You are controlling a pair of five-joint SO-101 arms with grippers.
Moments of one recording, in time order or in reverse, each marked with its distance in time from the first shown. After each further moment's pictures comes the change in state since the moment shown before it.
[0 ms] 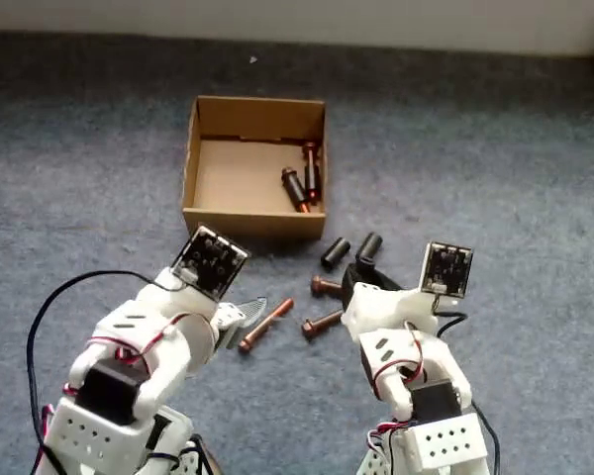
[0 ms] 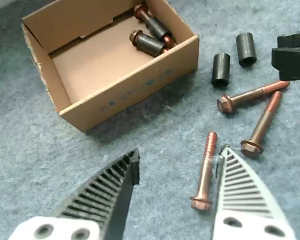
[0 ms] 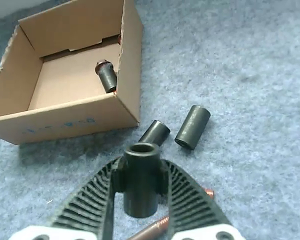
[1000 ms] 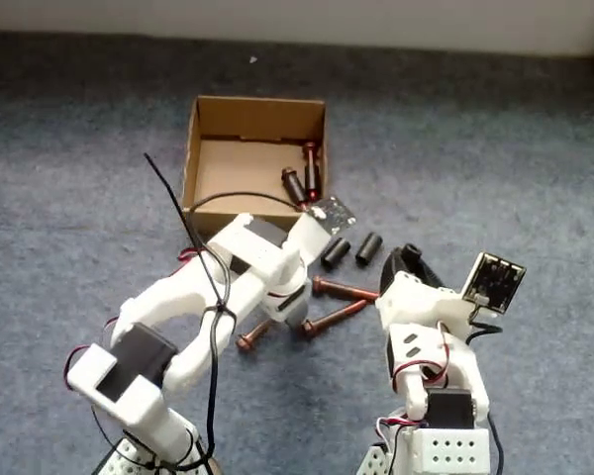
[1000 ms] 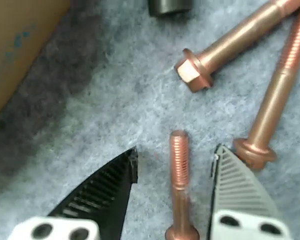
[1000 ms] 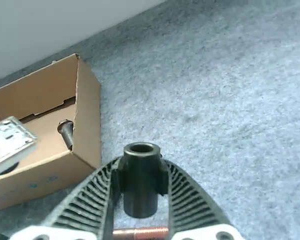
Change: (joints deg) left arm 8.7 88.4 -36.0 -8.5 -5.2; right arm 12.8 -7.0 1.0 0.0 0.0
